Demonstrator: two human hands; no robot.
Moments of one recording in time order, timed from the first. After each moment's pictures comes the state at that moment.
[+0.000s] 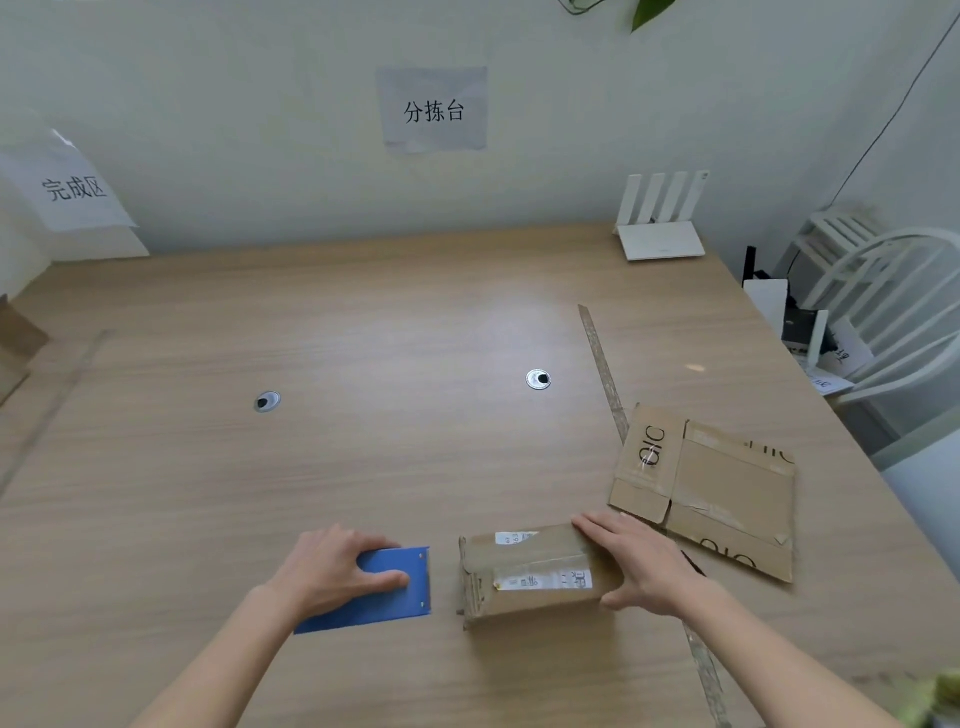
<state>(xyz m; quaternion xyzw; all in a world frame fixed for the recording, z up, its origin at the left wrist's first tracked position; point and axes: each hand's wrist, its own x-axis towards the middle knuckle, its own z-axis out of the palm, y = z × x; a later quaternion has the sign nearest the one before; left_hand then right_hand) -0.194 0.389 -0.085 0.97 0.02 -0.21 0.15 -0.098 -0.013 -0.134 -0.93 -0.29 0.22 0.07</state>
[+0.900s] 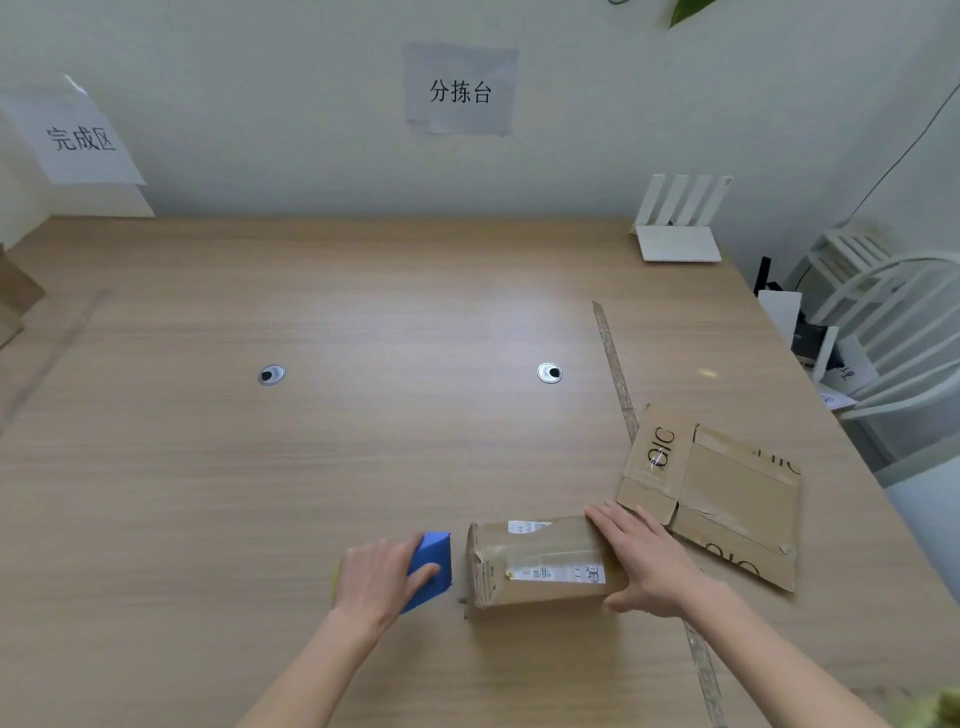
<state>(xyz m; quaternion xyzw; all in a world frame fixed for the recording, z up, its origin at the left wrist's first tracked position) -0.206 0.350 -0.176 1.00 0.06 -0.08 -0.01 -0.101 0.005 -0.135 -0.93 -0.28 0.24 0.02</state>
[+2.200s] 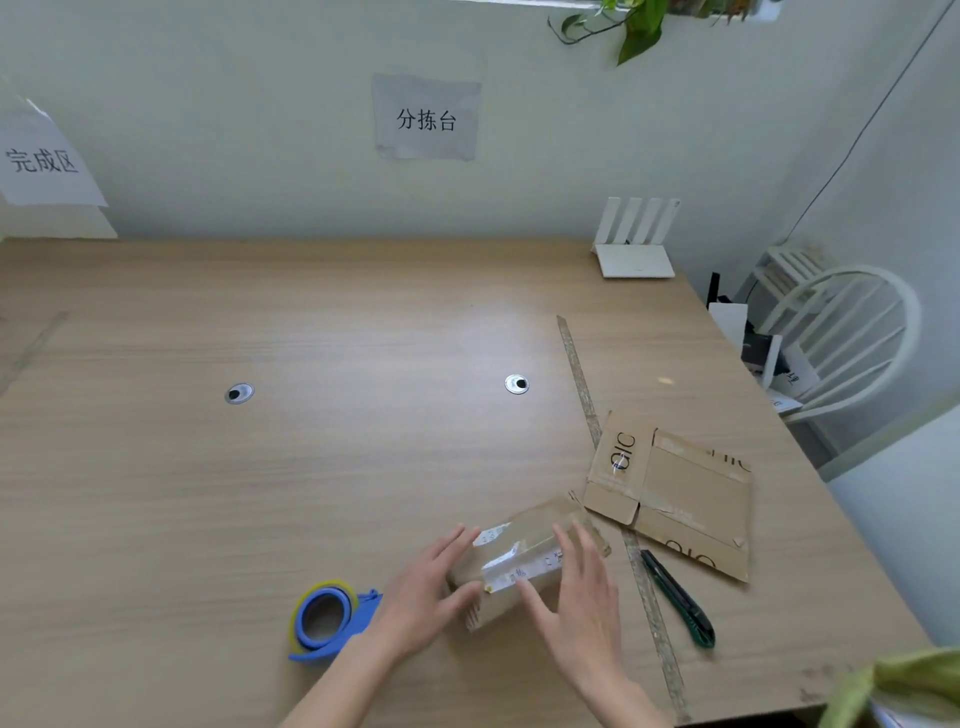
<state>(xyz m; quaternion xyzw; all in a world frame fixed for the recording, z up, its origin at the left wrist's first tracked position) -0.211 0.277 -0.160 0.92 -0.04 -0.09 0.37 -0.199 0.051 -0.156 -0.97 -0.06 0.02 0.22</state>
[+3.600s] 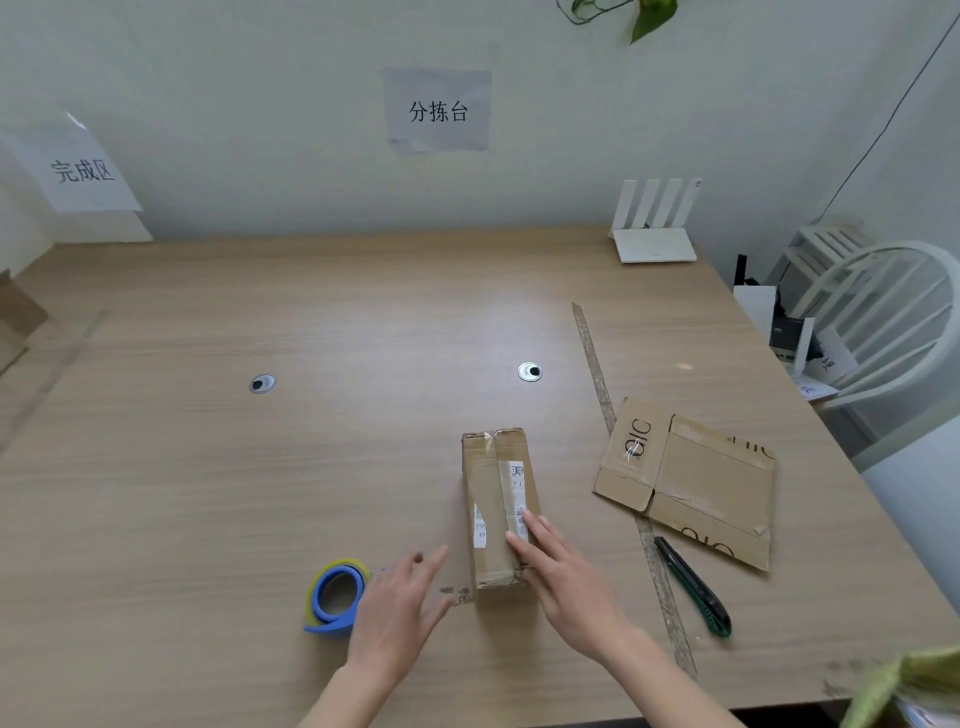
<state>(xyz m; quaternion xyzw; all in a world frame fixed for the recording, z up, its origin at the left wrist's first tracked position) -0.261 0.287 -0.182 0.99 0.02 -0.01 0.16 -0.176 0.036 -0.172 -0.93 -0.27 0.14 0.22</state>
